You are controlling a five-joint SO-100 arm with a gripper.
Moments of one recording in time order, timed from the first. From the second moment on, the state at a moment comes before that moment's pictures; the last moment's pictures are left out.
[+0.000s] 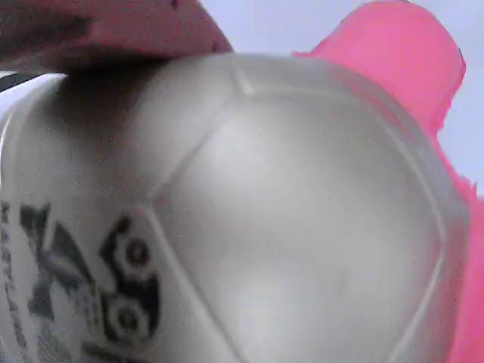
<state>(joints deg) 37.8 32.6 12.4 94.0 0.9</state>
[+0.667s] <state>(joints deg) 37.9 32.3 12.4 93.7 0.1</state>
